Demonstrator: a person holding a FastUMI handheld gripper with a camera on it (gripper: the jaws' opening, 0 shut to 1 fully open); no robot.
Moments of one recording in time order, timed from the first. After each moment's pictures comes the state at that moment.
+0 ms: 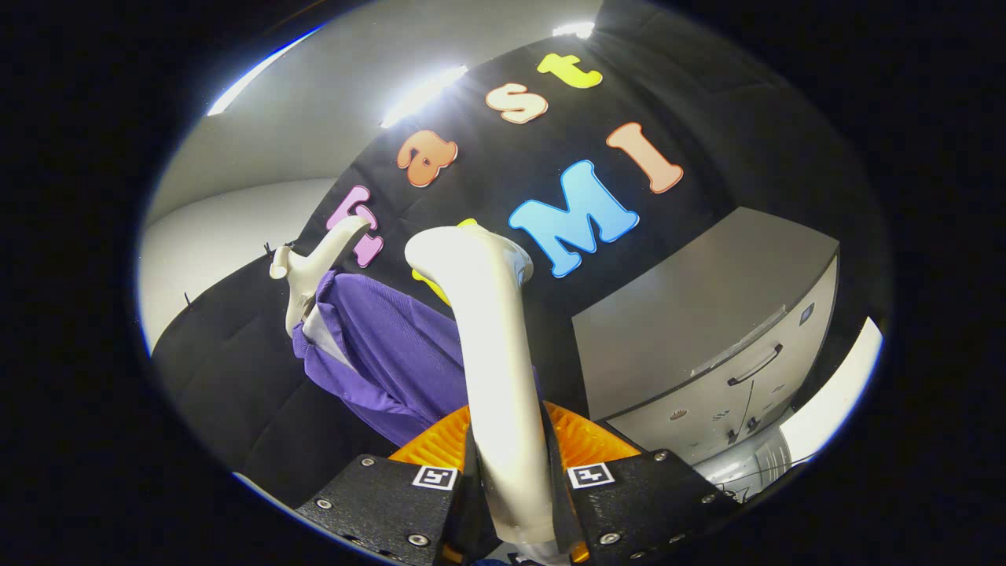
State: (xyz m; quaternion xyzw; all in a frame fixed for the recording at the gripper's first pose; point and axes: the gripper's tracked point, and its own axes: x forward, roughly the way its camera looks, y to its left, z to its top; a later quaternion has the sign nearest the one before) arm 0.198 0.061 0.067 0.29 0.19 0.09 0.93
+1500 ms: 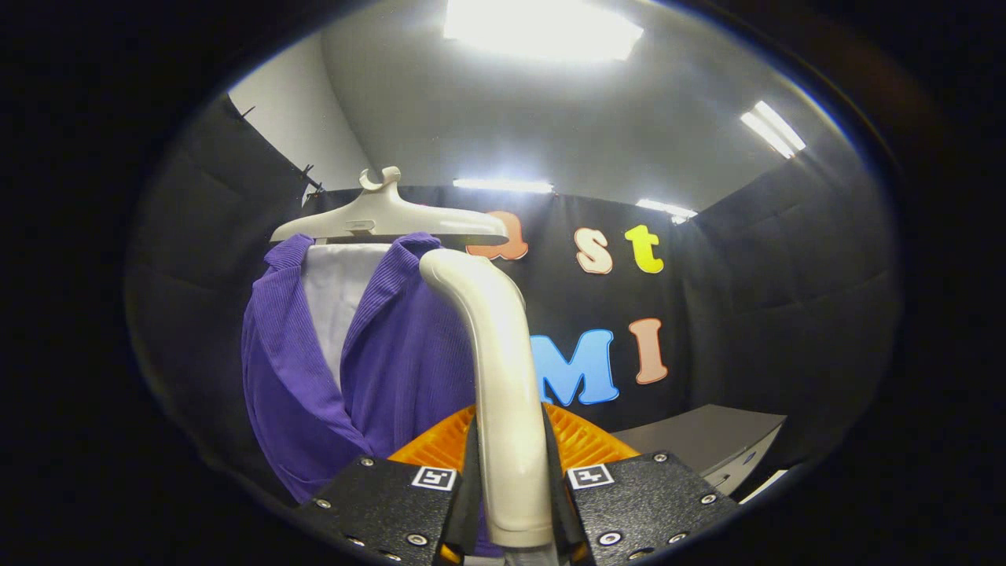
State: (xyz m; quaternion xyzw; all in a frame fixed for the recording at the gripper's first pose) arm 0.256 0.192 0.083 -0.02 -0.09 -0.07 0.99
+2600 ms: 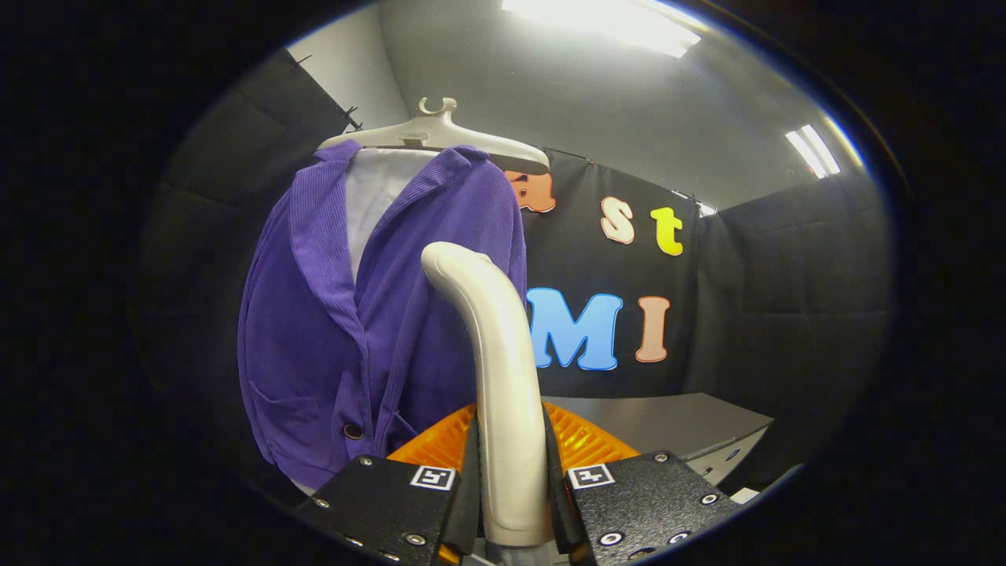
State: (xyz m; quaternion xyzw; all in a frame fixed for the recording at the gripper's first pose) arm 0.247 0.192 -0.019 -0.10 0.00 -0.05 0.99
